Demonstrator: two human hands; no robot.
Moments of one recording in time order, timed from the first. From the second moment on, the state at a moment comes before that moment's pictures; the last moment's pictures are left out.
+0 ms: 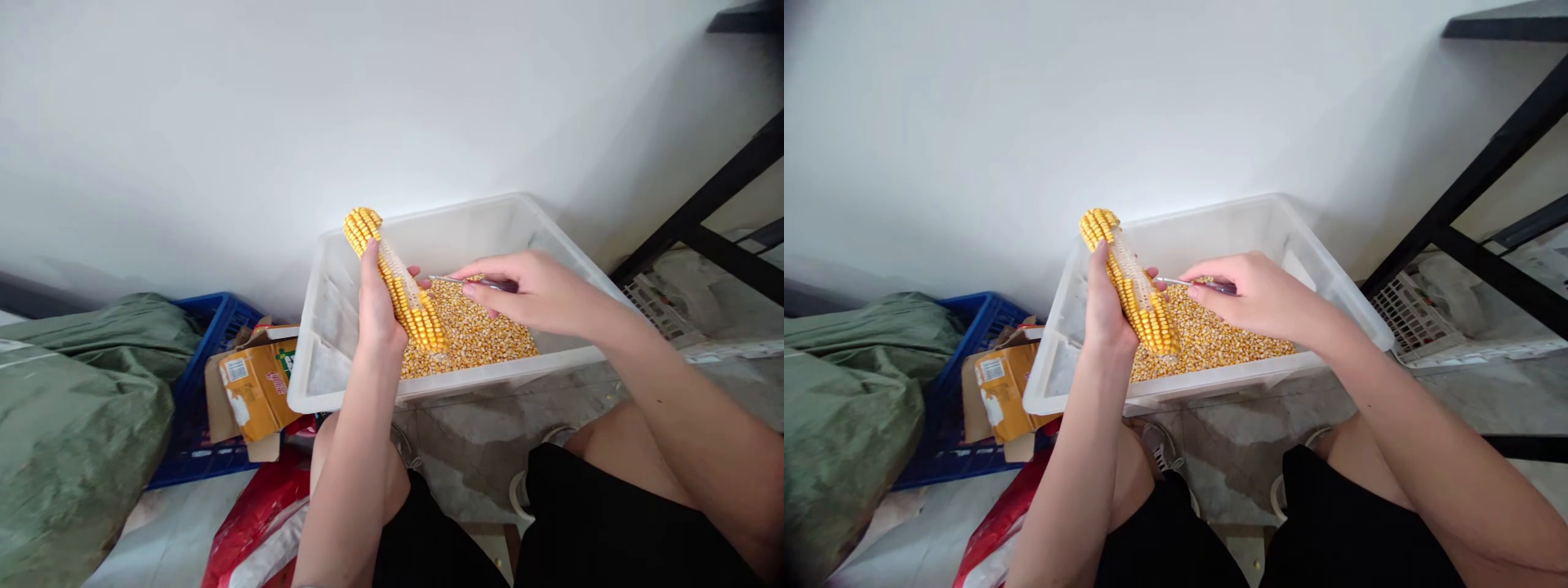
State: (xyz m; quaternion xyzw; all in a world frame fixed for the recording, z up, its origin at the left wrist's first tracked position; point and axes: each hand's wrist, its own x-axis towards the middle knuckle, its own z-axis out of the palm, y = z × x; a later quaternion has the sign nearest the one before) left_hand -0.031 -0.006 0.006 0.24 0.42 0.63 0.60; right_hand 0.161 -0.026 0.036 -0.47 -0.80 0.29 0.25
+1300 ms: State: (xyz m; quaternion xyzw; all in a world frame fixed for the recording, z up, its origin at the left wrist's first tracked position) left_hand -0.019 -0.026 0.028 0.36 0.43 0.62 0.54; right_hand 0.159 -0.063 0.057 -0.45 -0.82 0.30 0.20
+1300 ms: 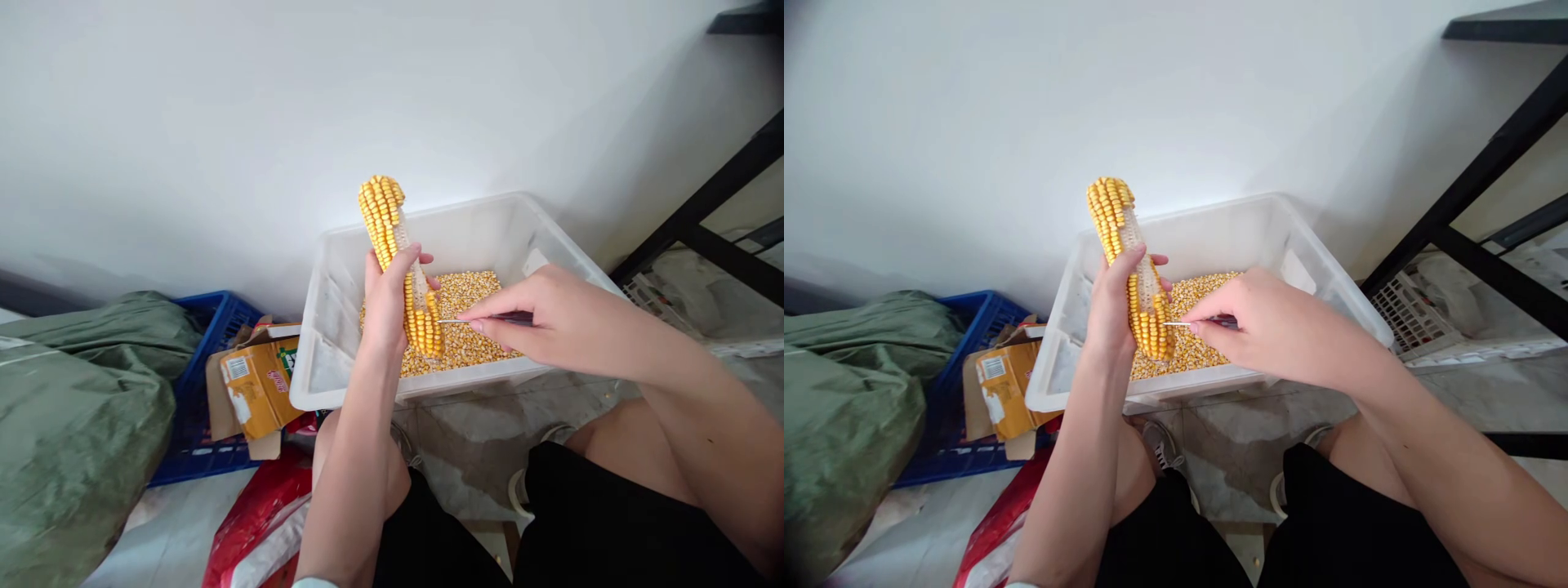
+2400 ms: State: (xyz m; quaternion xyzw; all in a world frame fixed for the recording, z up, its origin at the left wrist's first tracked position) left_hand -0.036 -0.006 0.005 0.33 0.48 0.63 0.51; right_hand 0.129 -0.079 0.024 -0.48 -0.80 0.24 0.27
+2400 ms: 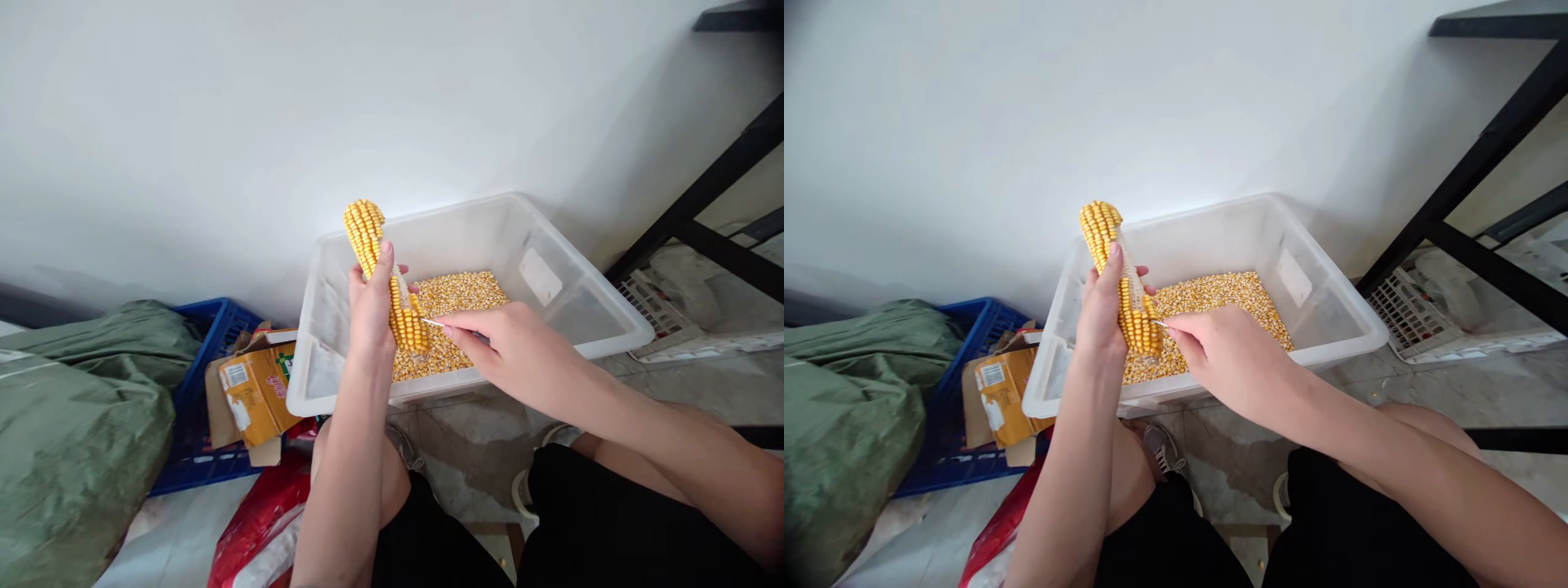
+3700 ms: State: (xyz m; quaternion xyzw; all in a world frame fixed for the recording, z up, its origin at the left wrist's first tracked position) left_hand -0.036 -0.003 0.008 0.32 0.48 0.60 0.55; right_hand 0.129 -0.058 0.015 -0.46 -0.79 0.30 0.28
